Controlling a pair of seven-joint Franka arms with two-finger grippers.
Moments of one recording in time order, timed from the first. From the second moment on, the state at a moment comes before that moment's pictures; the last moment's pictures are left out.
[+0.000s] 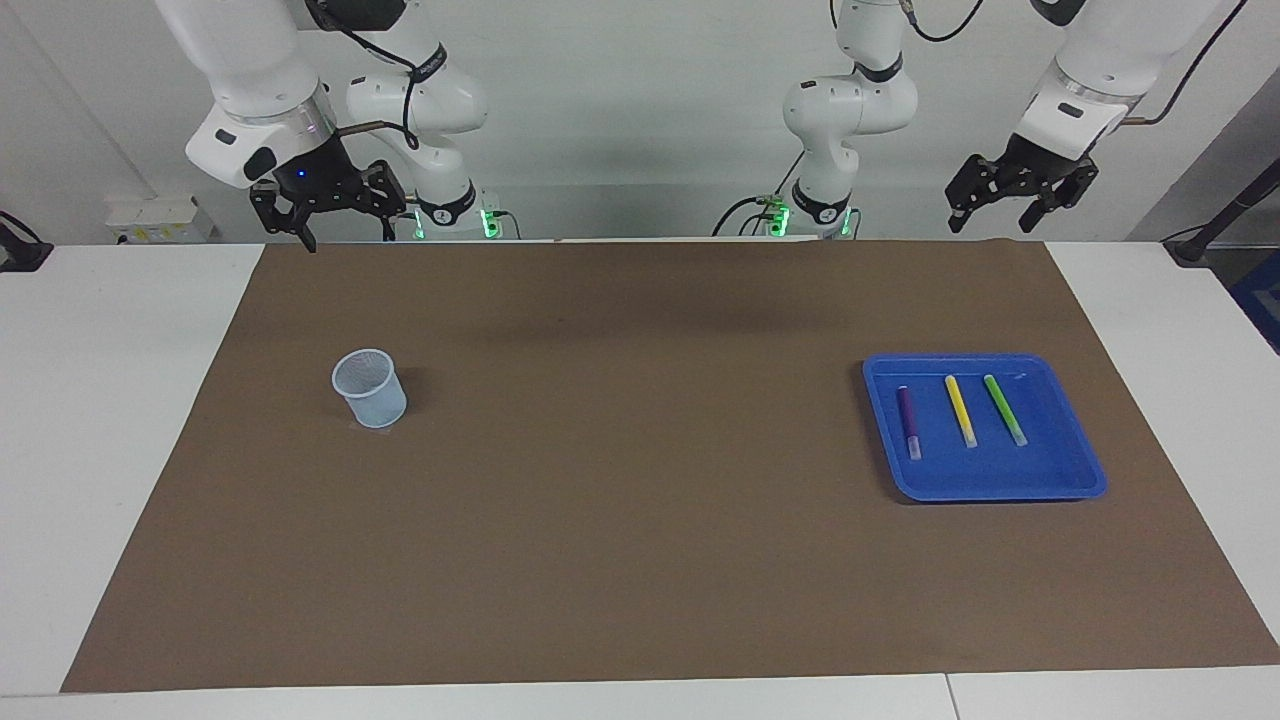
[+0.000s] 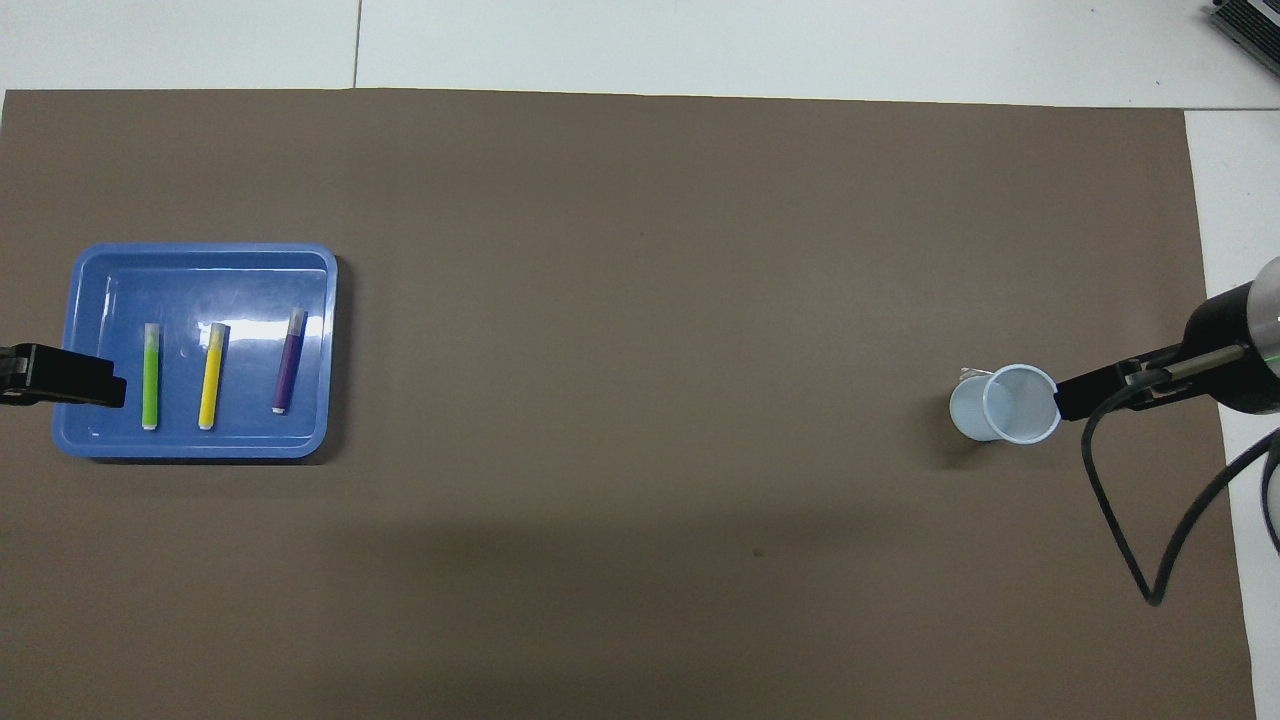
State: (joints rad) left arm 0.02 -0.14 -0.05 -1.66 -0.03 1.48 0.02; right arm 0.03 -0.07 0.05 -1.62 -0.01 1.45 -0.13
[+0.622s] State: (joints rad) left arm 0.02 -0.14 -0.05 -1.66 -0.03 1.48 0.02; right arm 0.03 -0.07 0.07 -1.62 0.00 1.45 -0.10
